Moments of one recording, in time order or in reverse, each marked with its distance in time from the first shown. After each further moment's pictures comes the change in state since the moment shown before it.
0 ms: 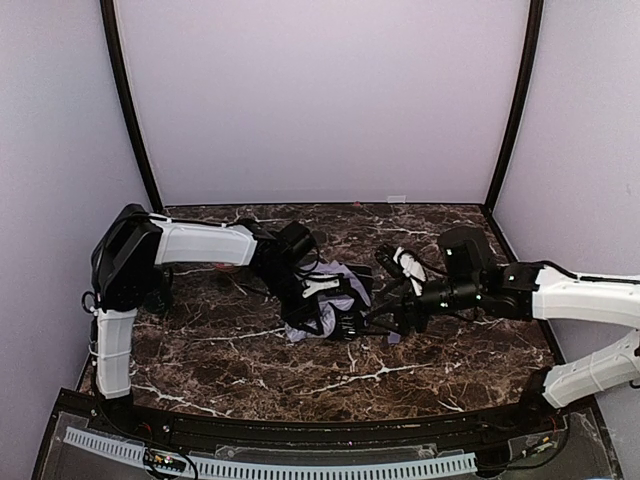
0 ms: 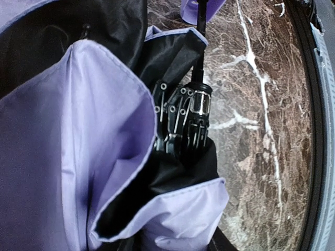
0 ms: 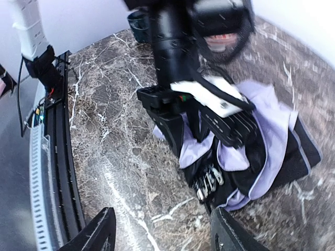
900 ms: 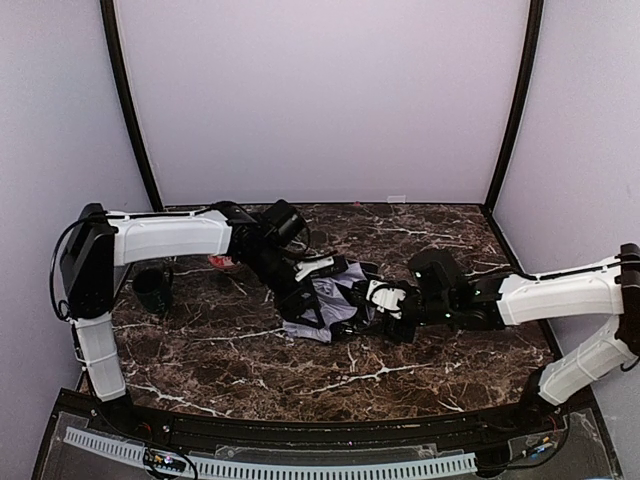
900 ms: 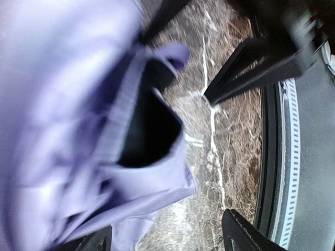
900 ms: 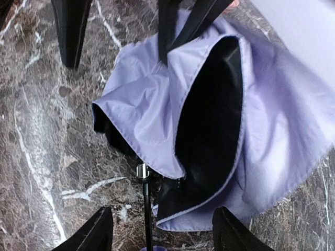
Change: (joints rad) left arm -0.007 -0.184 -0.035 -0.032 0.061 -0.169; right arm 0.073 0.175 -0.066 0.166 0.285 -0.453
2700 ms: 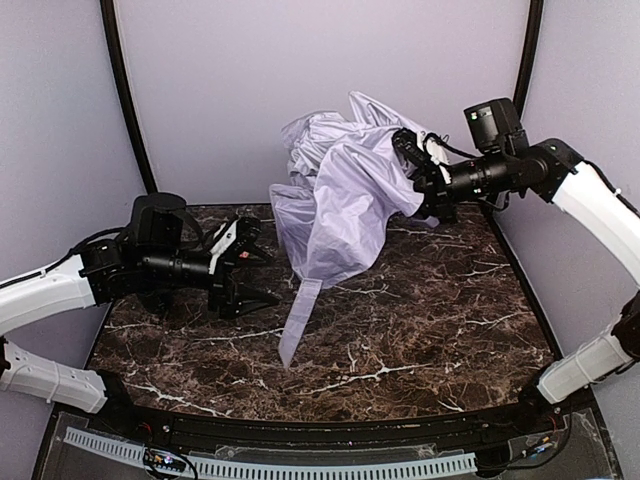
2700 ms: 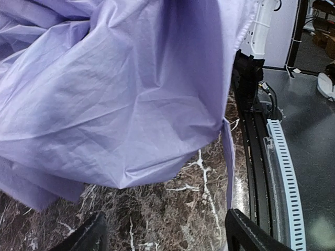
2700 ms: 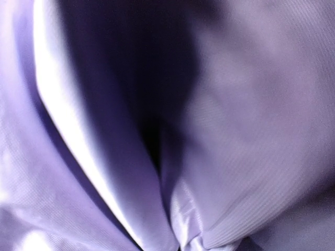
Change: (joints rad) left arm 0.003 -0.829 -0.578 0.497 -0.069 -0.069; right arm -0.304 0.009 0.889 -0.811 -0.499 -0.109
